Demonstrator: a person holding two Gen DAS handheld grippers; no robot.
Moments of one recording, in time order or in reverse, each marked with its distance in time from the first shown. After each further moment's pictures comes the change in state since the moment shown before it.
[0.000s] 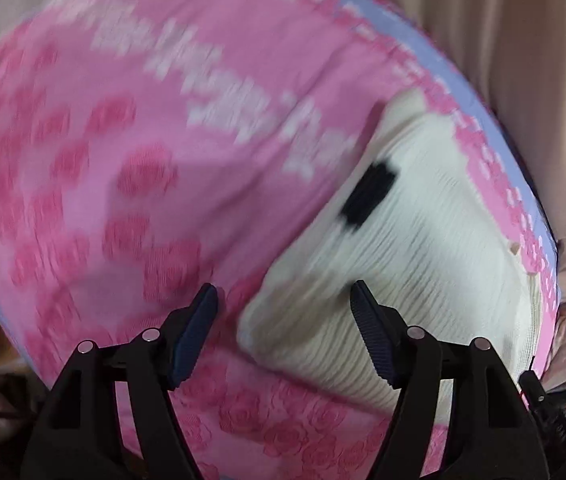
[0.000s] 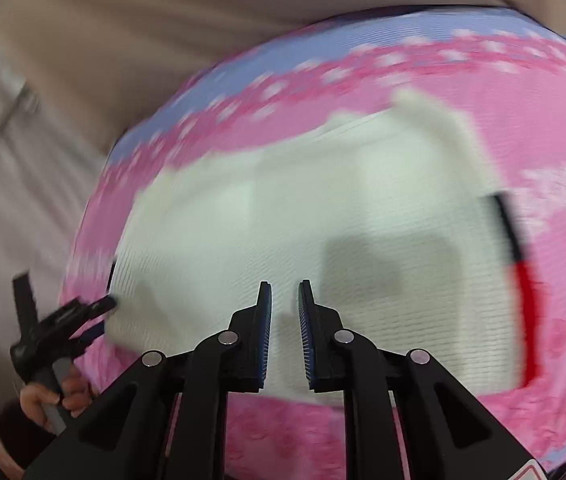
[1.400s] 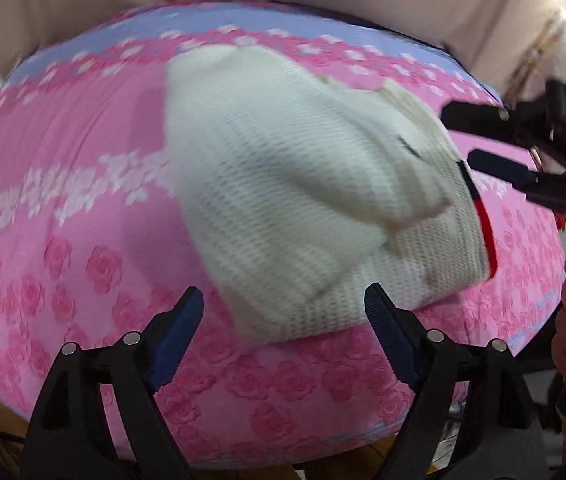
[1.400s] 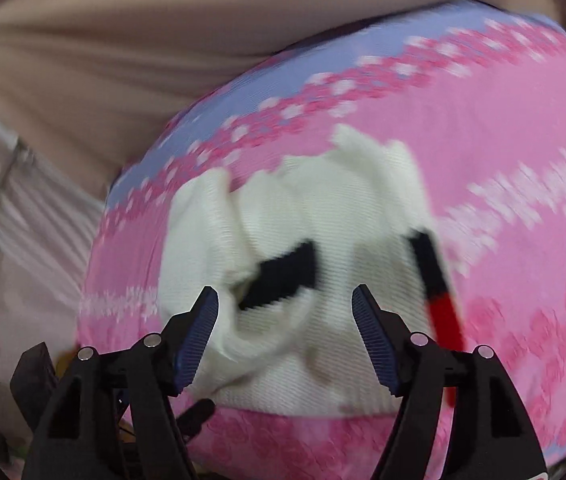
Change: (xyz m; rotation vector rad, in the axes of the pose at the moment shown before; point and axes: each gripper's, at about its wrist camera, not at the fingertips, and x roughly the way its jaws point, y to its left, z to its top) left arm -0.022 -0.184 -0.120 0.702 0.042 -0.078; right arm -0.052 -0.062 0.027 0.106 -0.067 0.014
